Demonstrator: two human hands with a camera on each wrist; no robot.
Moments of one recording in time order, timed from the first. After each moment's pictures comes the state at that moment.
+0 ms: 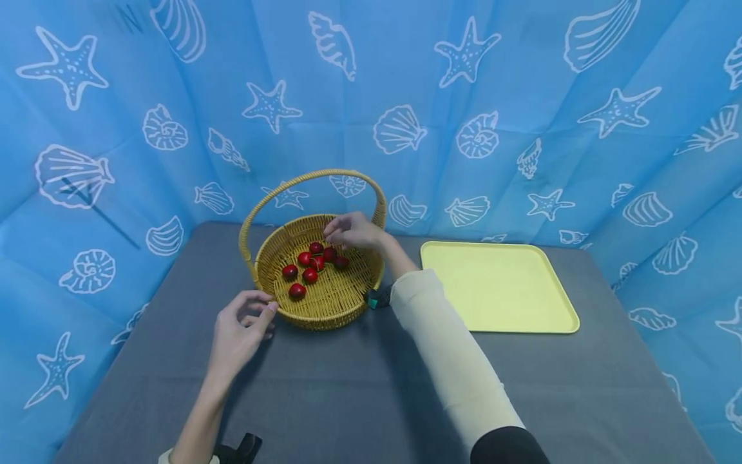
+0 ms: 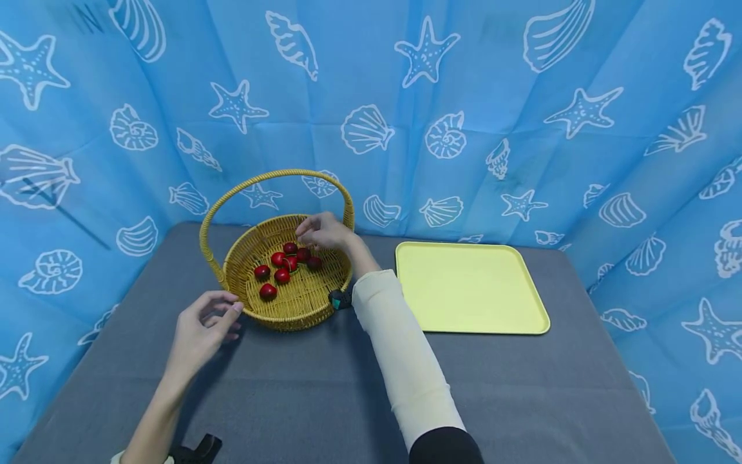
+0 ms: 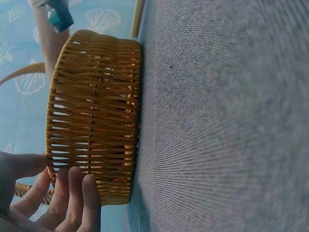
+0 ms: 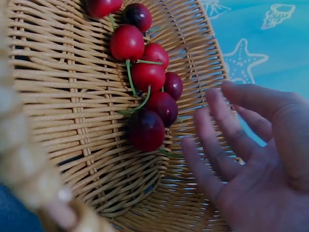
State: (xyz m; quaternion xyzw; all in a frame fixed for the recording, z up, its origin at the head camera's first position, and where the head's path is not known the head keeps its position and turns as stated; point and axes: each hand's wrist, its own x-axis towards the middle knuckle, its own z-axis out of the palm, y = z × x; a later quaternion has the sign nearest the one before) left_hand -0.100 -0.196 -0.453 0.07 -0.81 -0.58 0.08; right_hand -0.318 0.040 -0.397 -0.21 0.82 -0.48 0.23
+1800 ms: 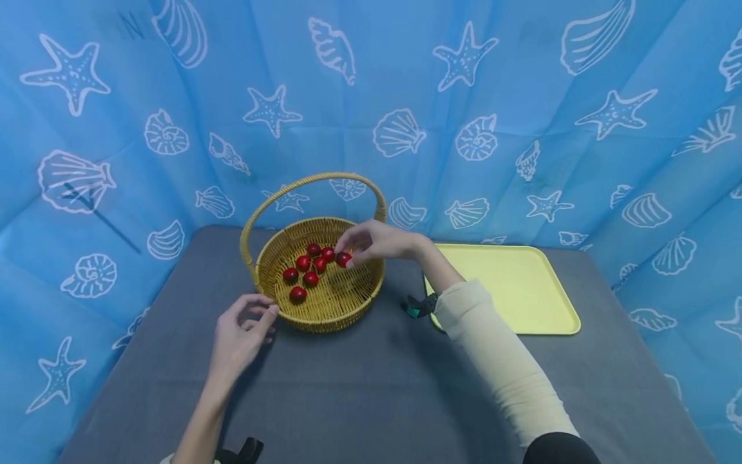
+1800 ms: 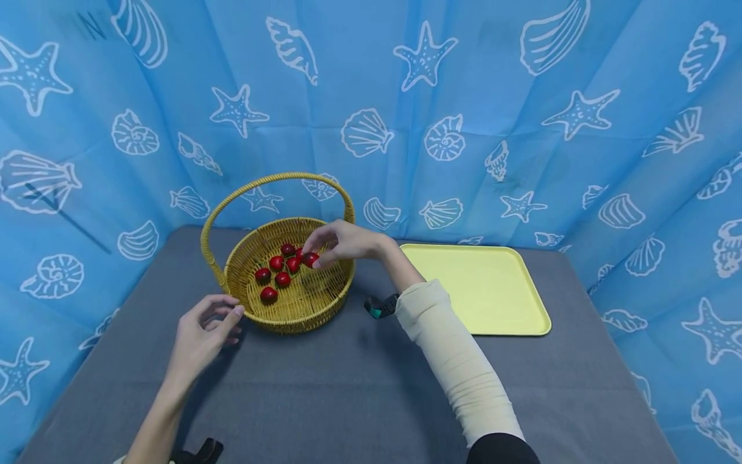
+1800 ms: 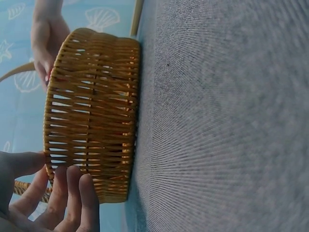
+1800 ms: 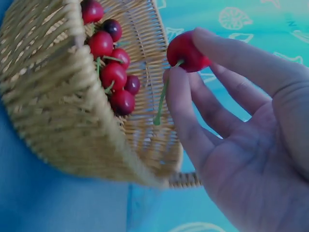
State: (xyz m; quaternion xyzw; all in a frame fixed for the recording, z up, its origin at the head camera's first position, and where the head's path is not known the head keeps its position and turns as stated) left_hand -0.099 -0.196 -0.453 0.08 -0.81 -0.58 0.07; right_hand -0.301 0.092 -0.368 -0.36 0.79 -0.40 0.30
